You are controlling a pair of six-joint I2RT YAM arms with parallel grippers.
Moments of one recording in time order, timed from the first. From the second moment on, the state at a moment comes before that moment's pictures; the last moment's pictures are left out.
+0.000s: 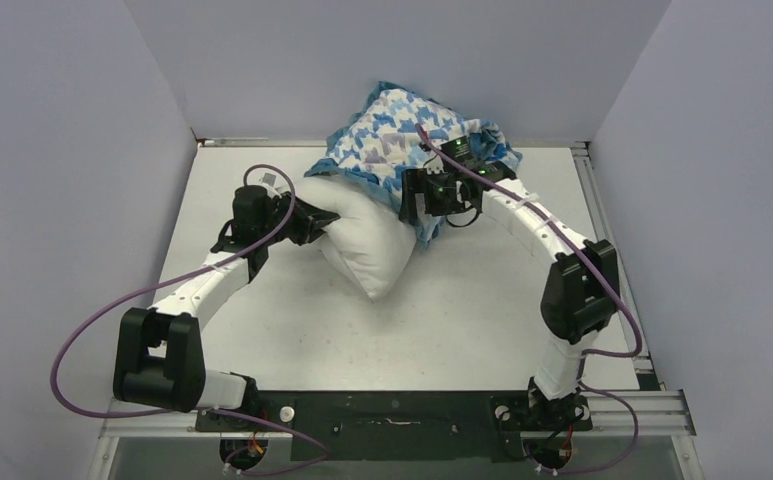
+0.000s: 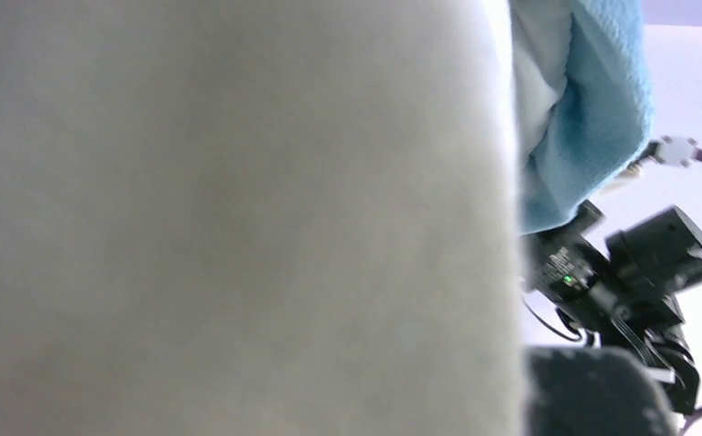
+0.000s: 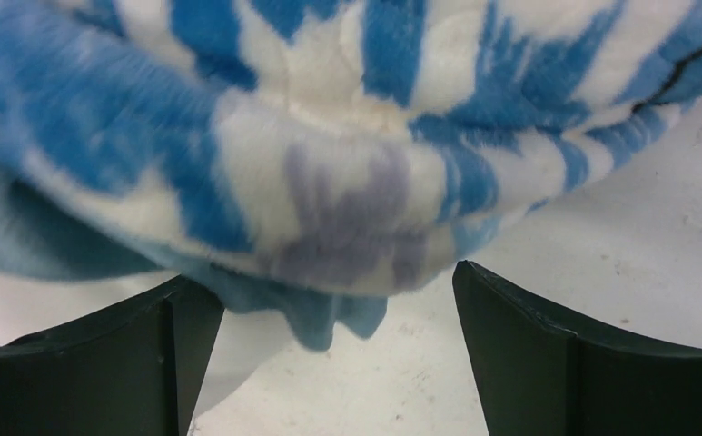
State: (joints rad) left arm -0.18 1.39 0.83 0.11 0.48 -1.21; right arm 0.45 1.77 1.59 -0.69 -0.26 0.24
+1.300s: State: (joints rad) left arm -0.16 1.37 1.06 -0.26 0.11 -0.96; right arm 0.60 1.95 1.71 -0.58 -0.78 0.43
